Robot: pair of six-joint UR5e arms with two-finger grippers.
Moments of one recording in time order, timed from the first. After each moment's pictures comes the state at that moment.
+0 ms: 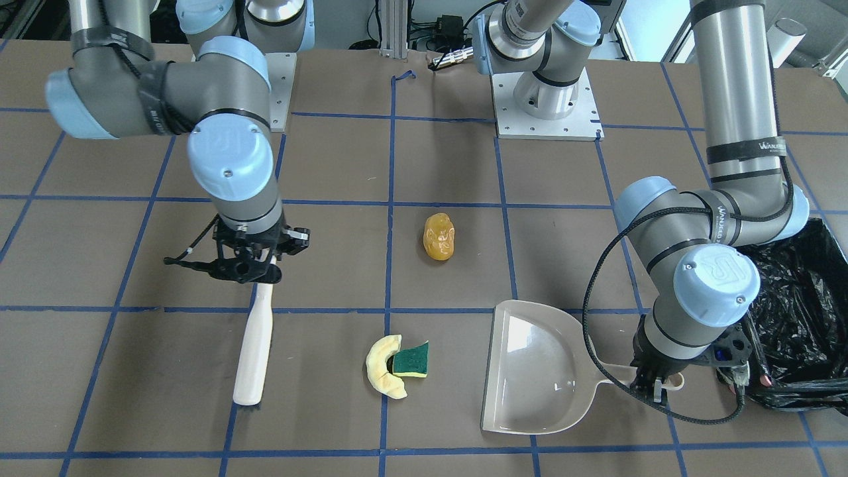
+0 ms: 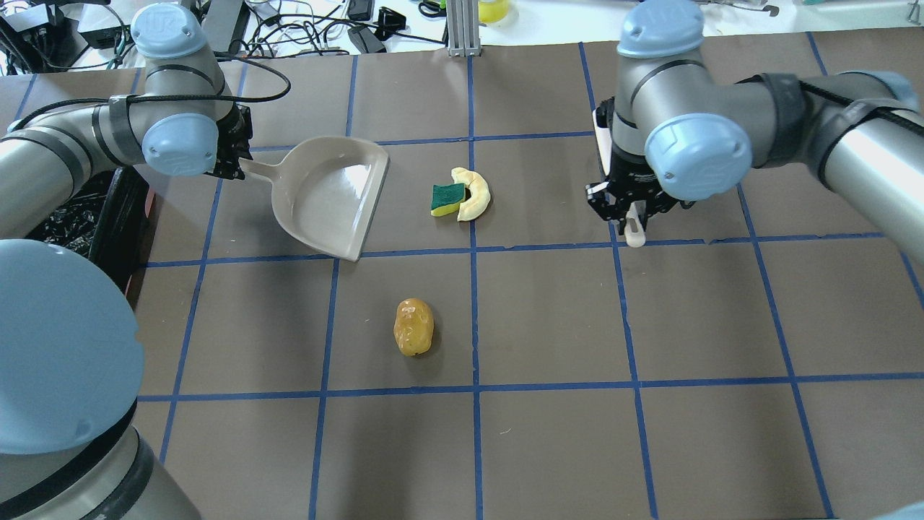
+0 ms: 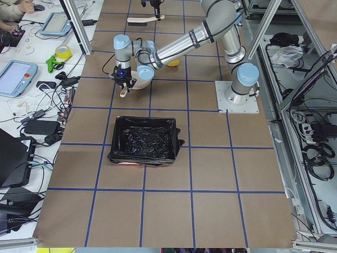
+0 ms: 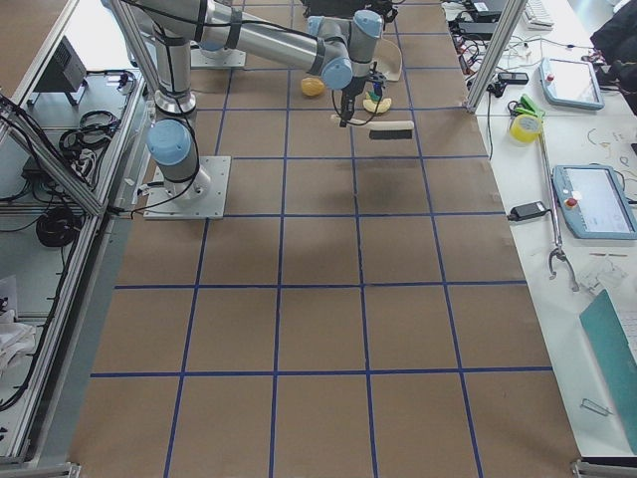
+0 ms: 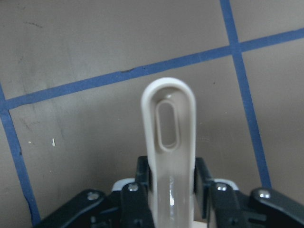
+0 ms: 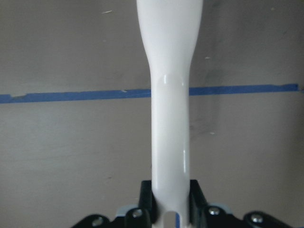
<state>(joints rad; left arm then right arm) -1.41 -2.11 -1.55 -0.92 1.73 -1.18 1.74 -1.29 1.72 -1.84 -1.65 0.24</state>
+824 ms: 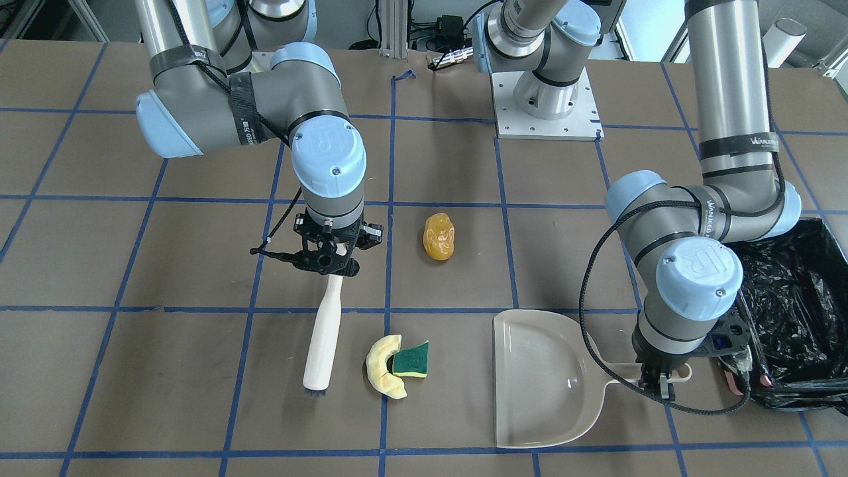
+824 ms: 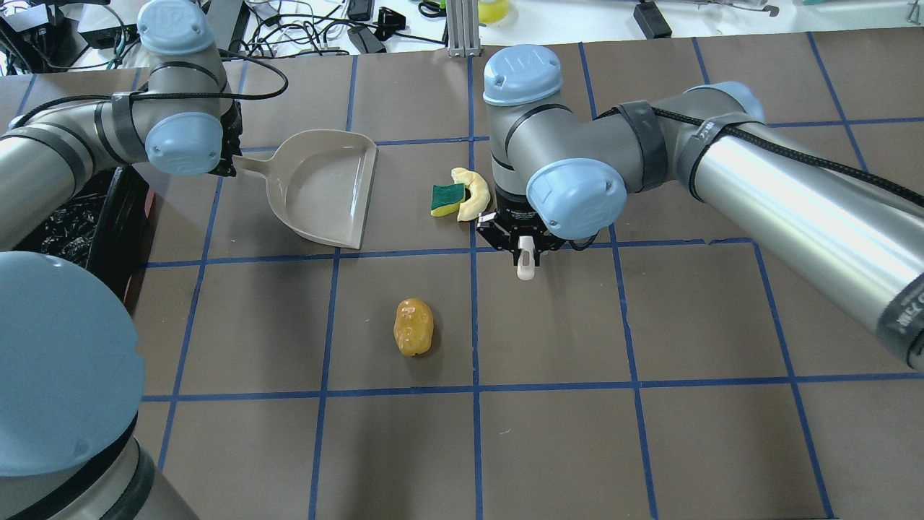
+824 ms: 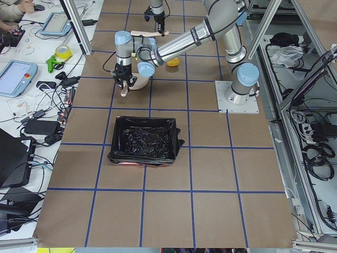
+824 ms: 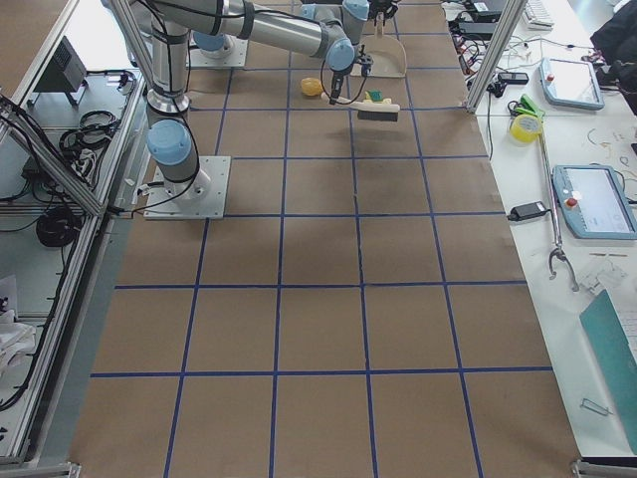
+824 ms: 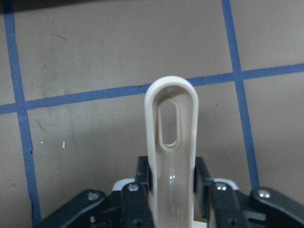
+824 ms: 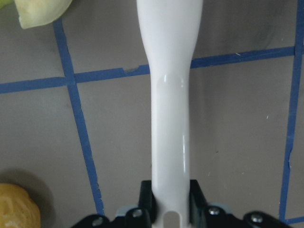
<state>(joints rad) -1.44 -2.10 -1.56 -0.92 1.83 -1.33 1.88 -1.22 1.67 -1.84 -1.58 0.44</state>
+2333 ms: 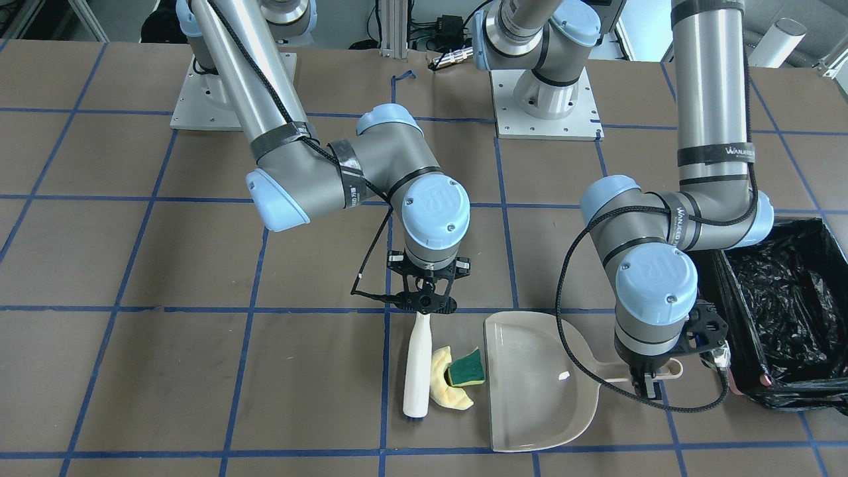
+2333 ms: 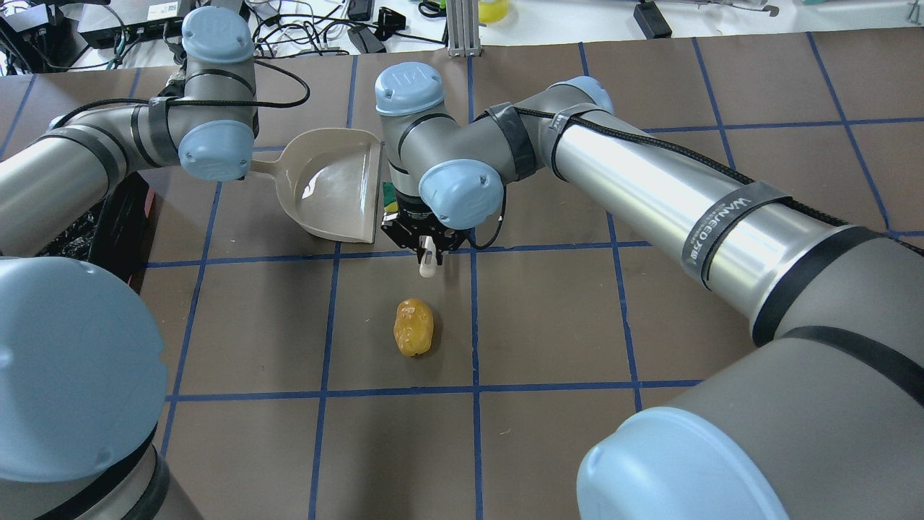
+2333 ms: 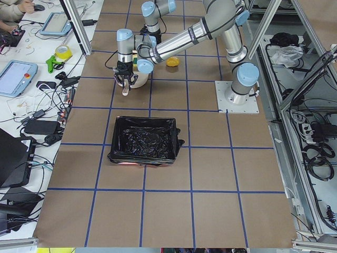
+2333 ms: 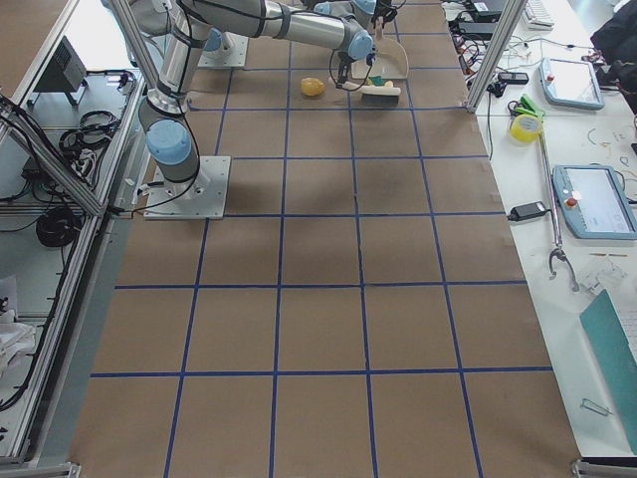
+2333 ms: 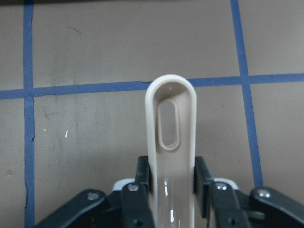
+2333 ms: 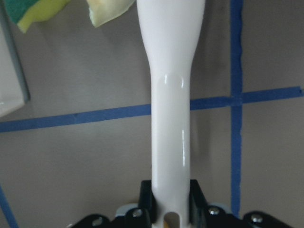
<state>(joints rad) -1.49 -2.12 -1.56 -0.91 1.93 -1.42 2.04 -0.94 1.37 -1.86 -1.45 0.57</state>
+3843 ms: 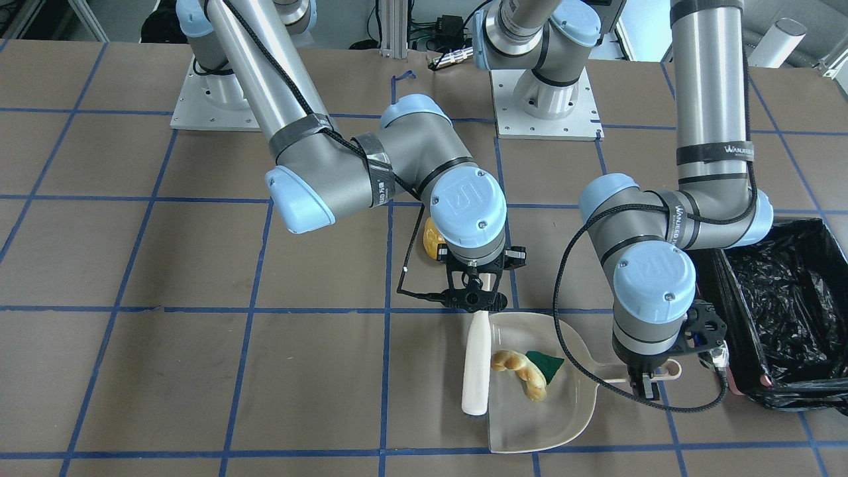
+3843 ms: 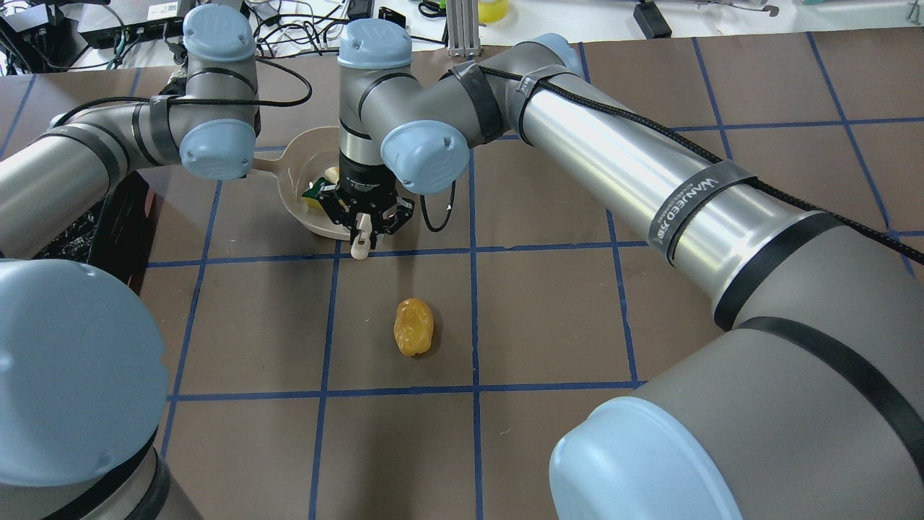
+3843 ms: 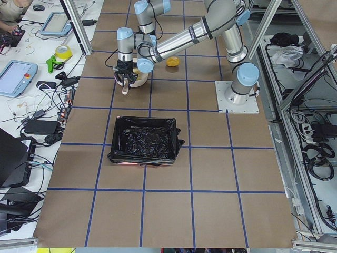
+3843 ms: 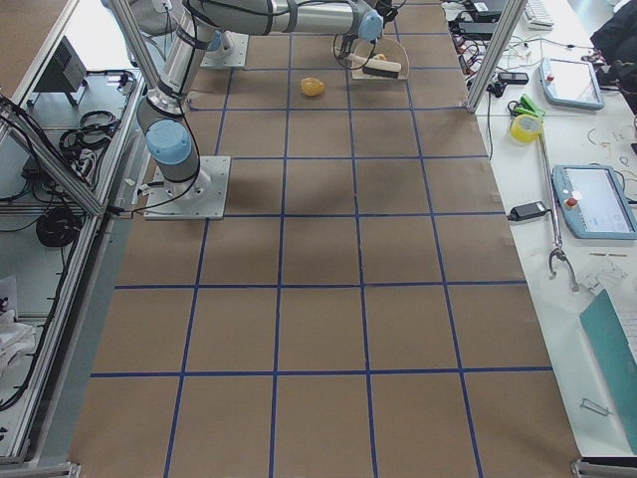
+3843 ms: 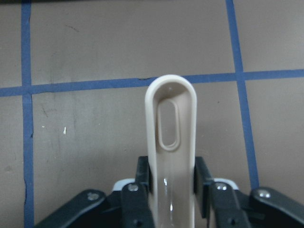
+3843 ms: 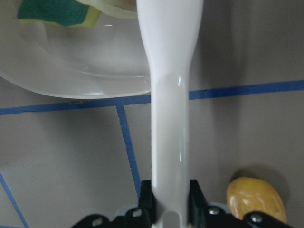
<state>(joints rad) -1.49 -2.12 -1.56 -0.91 1.92 -1.42 2.06 -0.92 1.21 -1.75 -1.25 0.61</state>
